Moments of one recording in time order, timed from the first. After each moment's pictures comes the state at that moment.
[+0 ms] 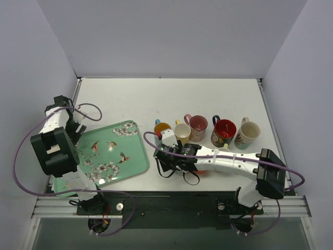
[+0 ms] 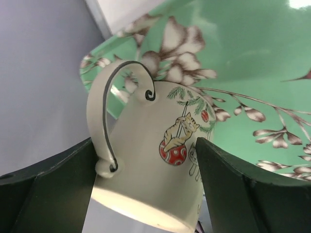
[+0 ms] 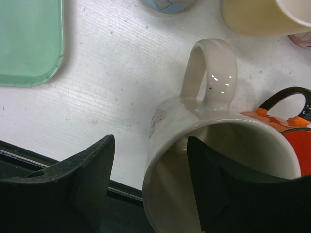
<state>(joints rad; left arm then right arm) 0.37 1.77 1.33 -0.92 -0.30 0.68 1.20 1.54 1.10 -0.68 0.47 0.65</state>
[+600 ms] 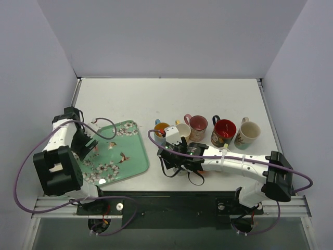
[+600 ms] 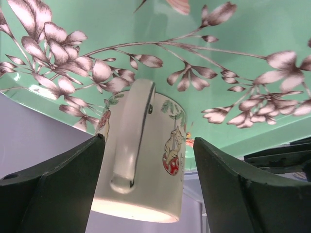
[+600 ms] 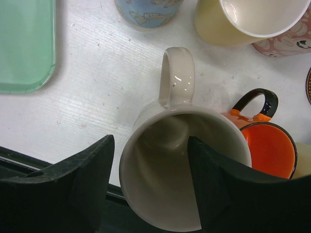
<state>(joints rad) 0.28 1.49 1.07 -1.05 -0.14 0.87 1.20 1.46 1.10 -0.72 0.54 0.62</state>
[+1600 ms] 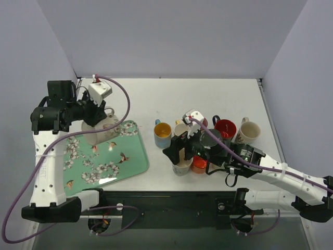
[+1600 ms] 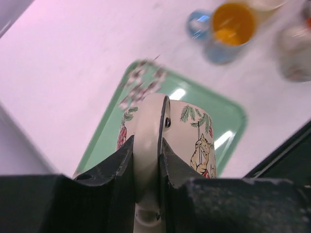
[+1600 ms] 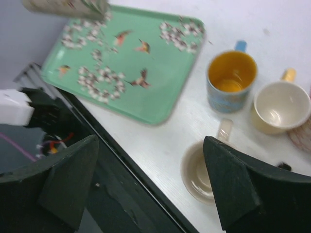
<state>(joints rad) 0.07 1.23 1.62 -1.22 0.42 0.65 1.18 1.02 1.10 -0.53 0.31 0.39</state>
